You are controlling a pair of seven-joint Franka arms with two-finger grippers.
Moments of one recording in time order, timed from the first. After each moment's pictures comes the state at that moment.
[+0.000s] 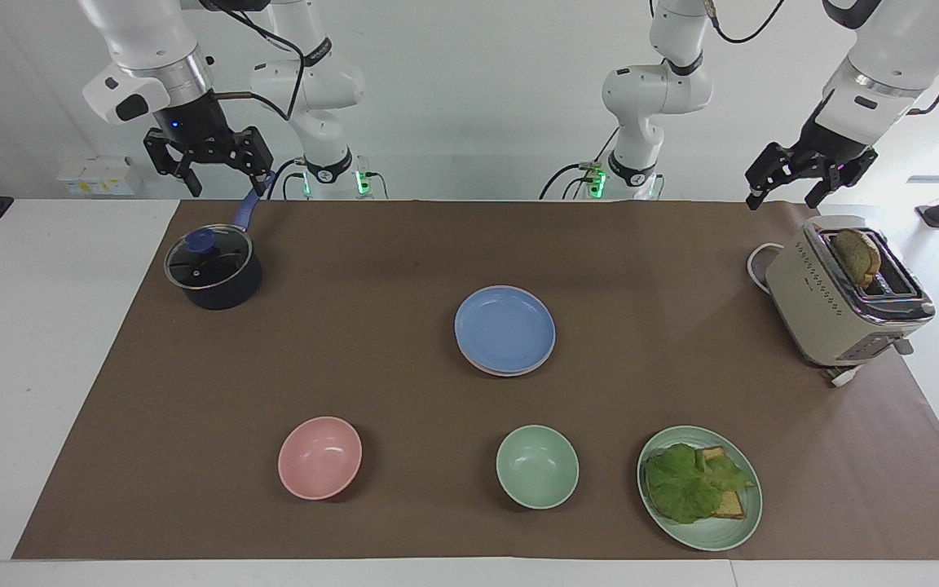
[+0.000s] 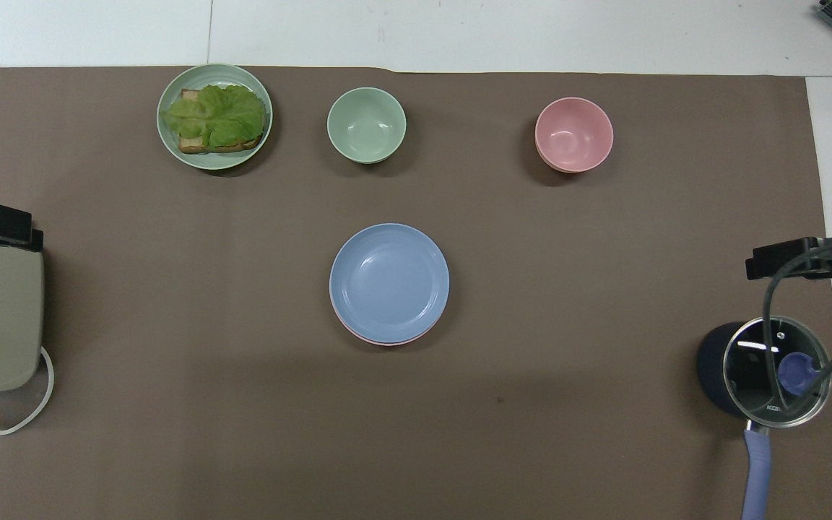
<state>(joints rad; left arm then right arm) -0.02 -0.02 -0.02 -1.50 -0.05 1.47 -0.06 0.07 -0.10 -0.05 -1.61 0.00 1.50 0.03</state>
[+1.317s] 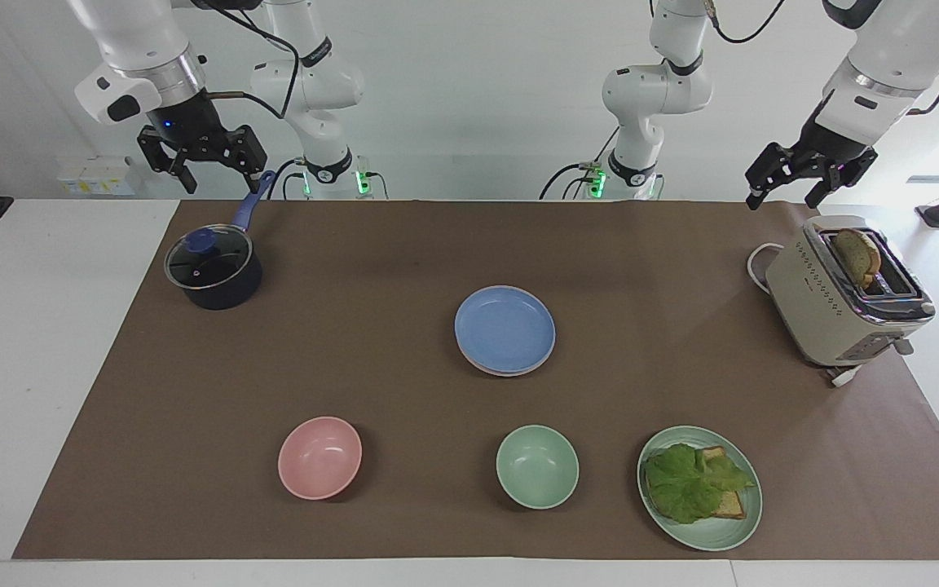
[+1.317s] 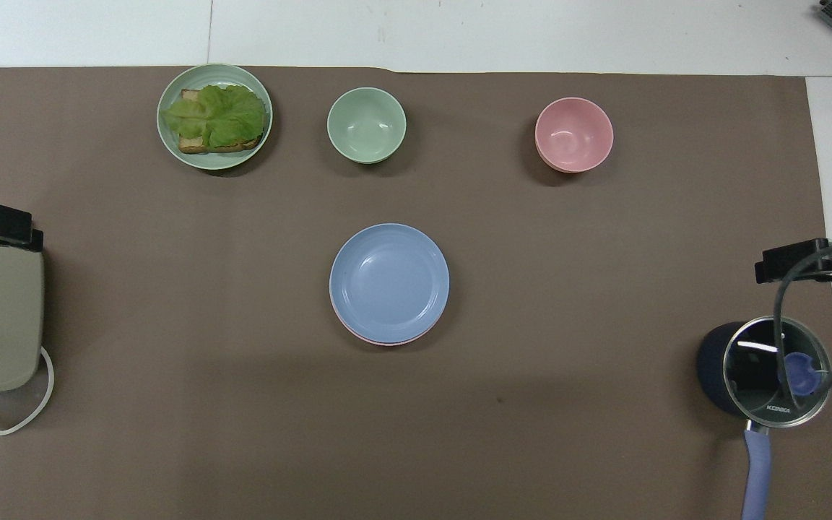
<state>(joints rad) -0.02 -0.02 -0.02 -1.50 -0.05 1.47 -0.06 0.05 -0.09 -0.05 -1.60 0.00 1.48 0.03</state>
